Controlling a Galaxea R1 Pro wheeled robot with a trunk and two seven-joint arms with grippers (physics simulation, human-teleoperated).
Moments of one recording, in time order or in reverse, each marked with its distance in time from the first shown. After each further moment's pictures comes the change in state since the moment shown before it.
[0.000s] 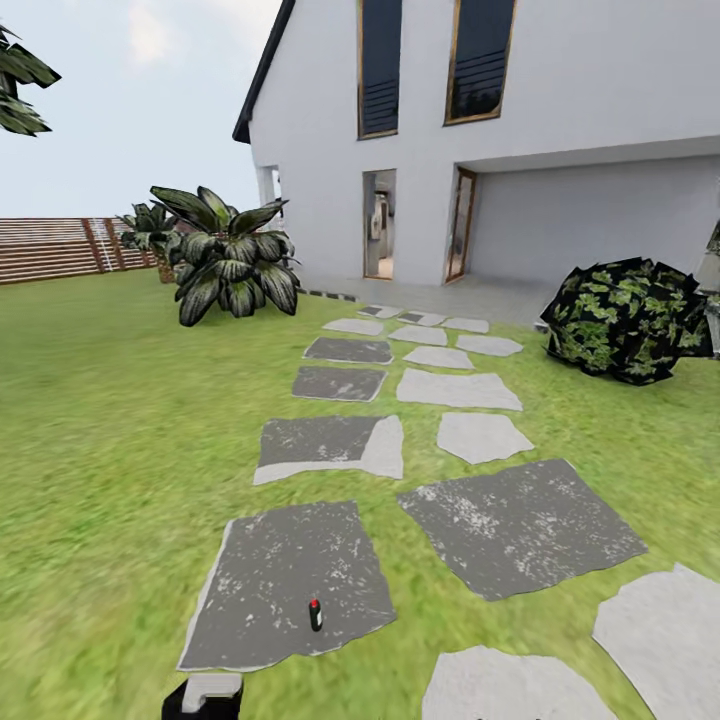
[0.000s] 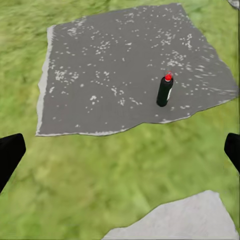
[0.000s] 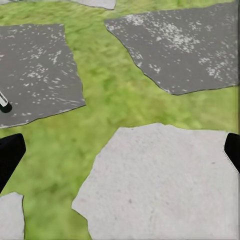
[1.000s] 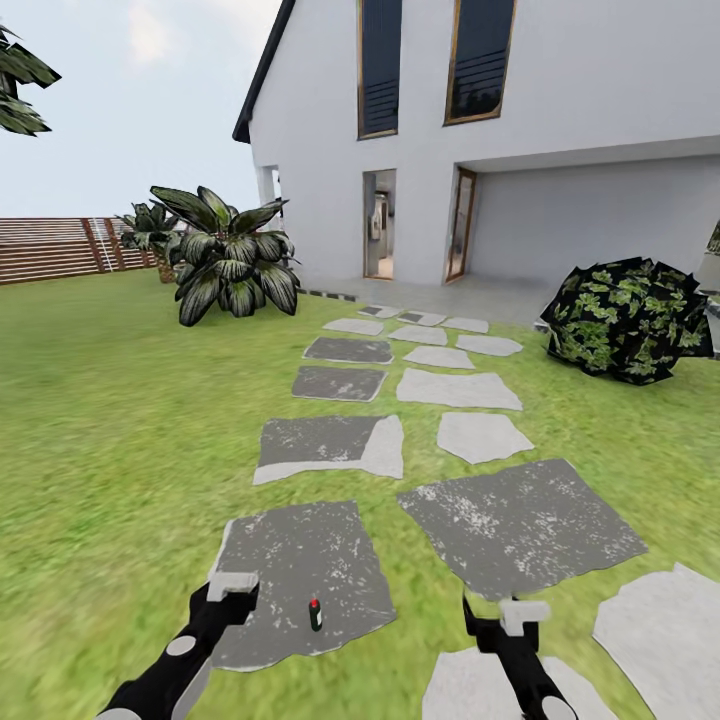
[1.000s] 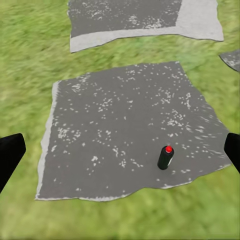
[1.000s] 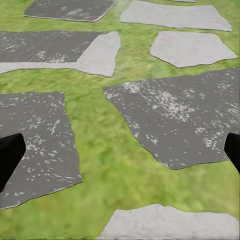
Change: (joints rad) left arm -0.238 -0.005 -0.002 0.002 -0.002 0.114 0.005; right arm -0.195 -0.007 0.000 -0.135 0.002 0.142 0.002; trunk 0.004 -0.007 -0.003
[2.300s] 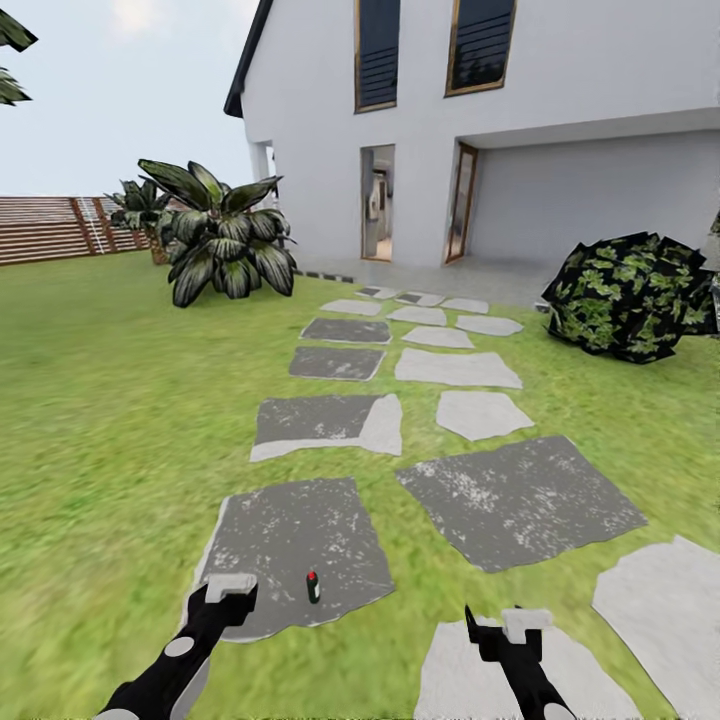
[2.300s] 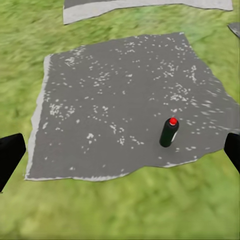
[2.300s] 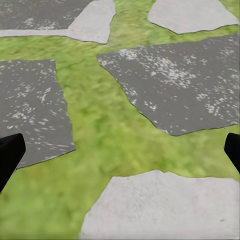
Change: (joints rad) left arm 0.000 0.004 0.003 0.006 0.004 0.001 0.000; right arm -0.001 -0.001 -0.007 0.033 -0.004 0.000 -0.007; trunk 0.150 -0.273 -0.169
